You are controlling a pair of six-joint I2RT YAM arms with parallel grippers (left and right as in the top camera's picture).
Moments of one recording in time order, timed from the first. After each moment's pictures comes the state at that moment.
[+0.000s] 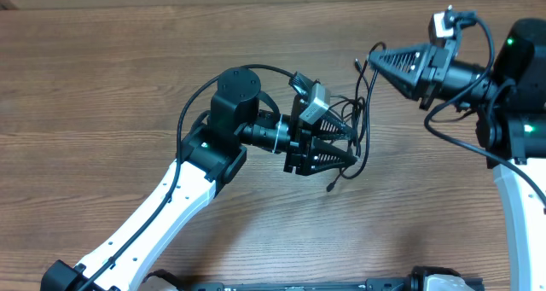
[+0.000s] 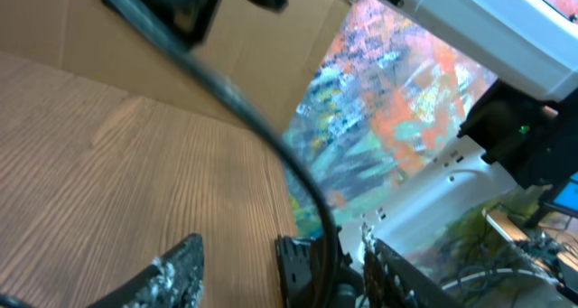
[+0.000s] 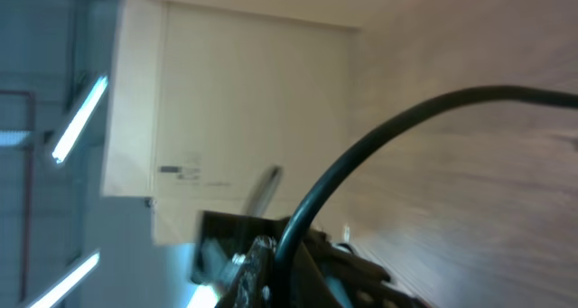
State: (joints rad) left arm -0.56 1.41 1.07 0.17 1.22 -0.28; right arm -0.07 1.28 1.34 -0.48 -1.18 1.03
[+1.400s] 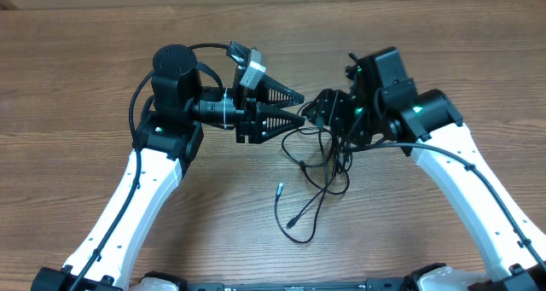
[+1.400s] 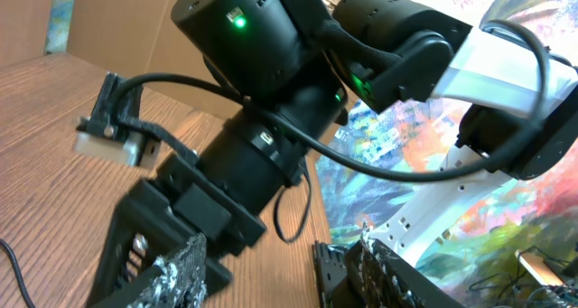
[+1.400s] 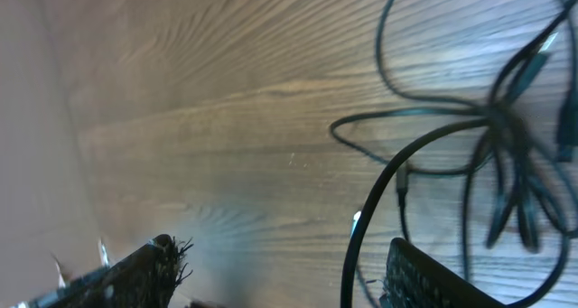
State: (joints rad) left arm -0.27 1.41 1.07 0.18 1.36 -0.31; right arm 0.37 1.48 1.34 -0.90 -0.40 0.73
